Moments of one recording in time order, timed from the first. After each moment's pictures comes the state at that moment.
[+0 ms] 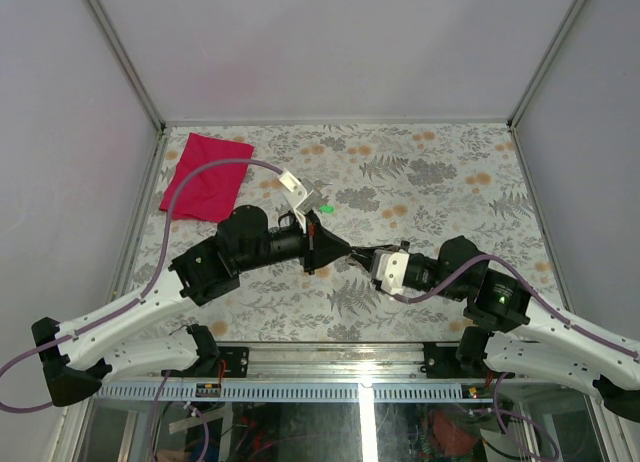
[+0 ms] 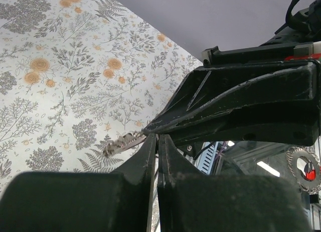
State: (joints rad) left arm -0.98 0.98 0.98 -0.15 0.22 -0.41; right arm 1.07 0.73 0.77 -0.16 -0.14 -0.60
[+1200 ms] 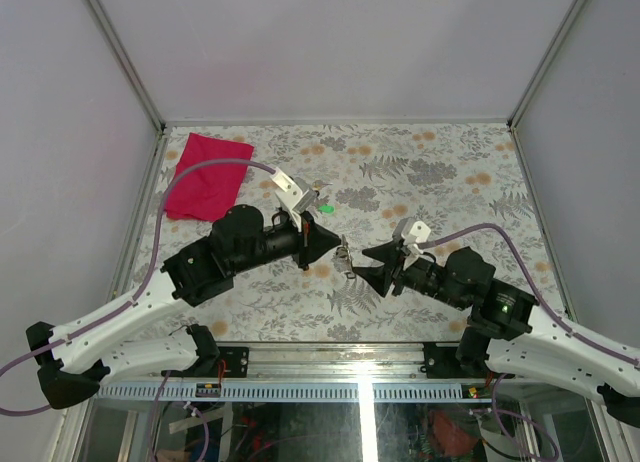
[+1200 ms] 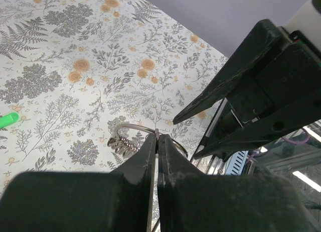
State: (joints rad) left arm -0.98 0.96 1.01 -0.24 0.11 -0.31; right arm 1.07 0.62 0.66 -0.13 0.00 0.05
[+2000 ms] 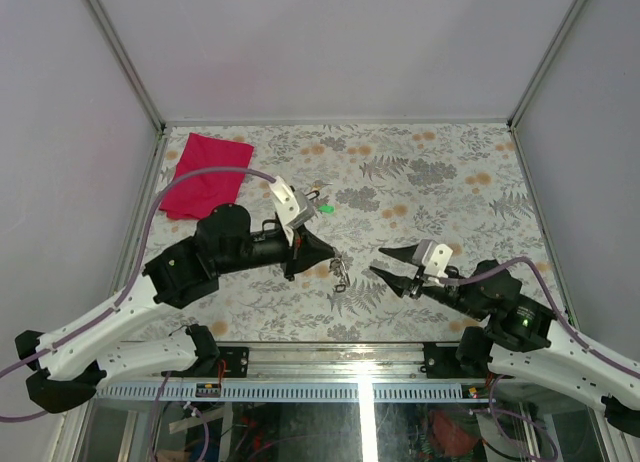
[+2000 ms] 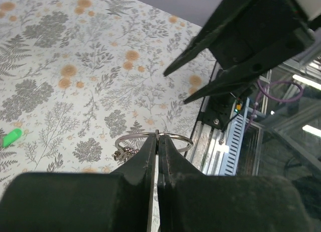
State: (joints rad) left arm -0.98 0.91 1.07 -0.37 0.25 -0.15; right arm 1.07 0.46 0.60 -0.13 0.01 -0.19
